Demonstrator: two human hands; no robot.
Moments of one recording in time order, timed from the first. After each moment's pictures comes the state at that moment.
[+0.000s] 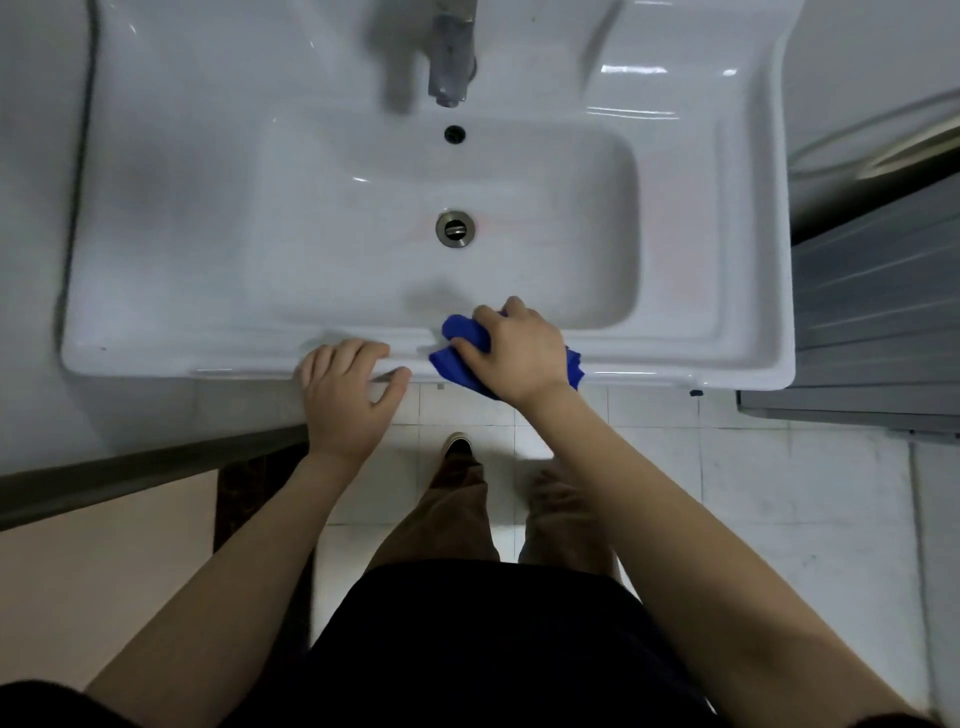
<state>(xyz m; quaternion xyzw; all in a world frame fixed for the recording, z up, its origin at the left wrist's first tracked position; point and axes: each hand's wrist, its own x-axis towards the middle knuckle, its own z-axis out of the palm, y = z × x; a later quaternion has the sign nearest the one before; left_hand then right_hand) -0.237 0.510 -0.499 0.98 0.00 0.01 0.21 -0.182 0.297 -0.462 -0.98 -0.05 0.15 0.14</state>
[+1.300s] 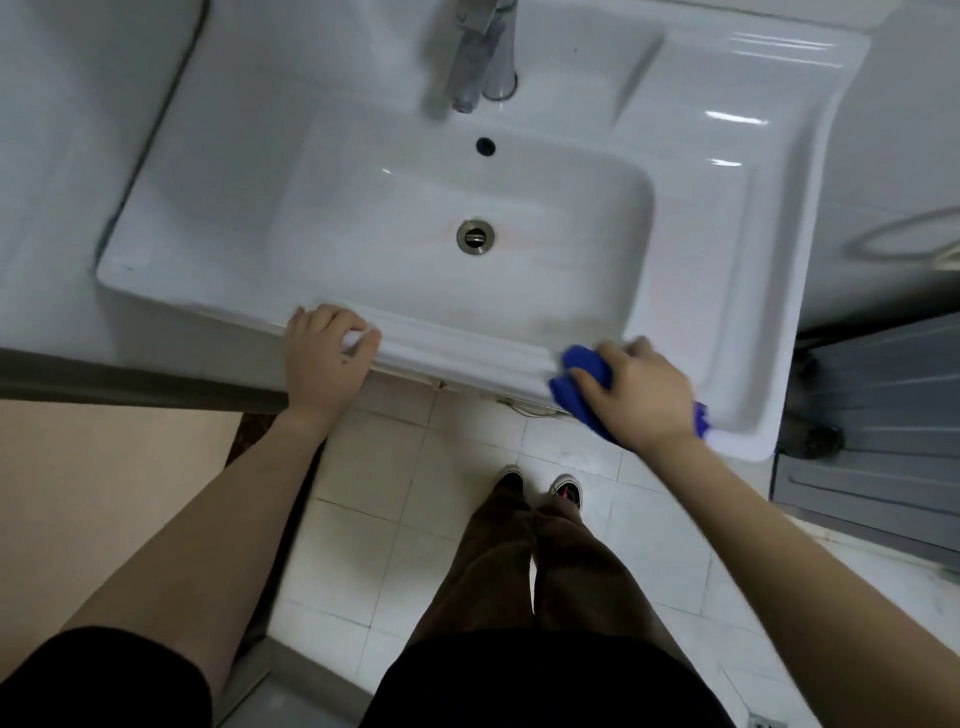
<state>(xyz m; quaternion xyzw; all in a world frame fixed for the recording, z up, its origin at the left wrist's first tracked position) -0.233 0.478 -0.509 0.97 0.12 0.08 0.21 -0.184 0.121 -0.462 -0.98 -0.08 0.16 0.11</state>
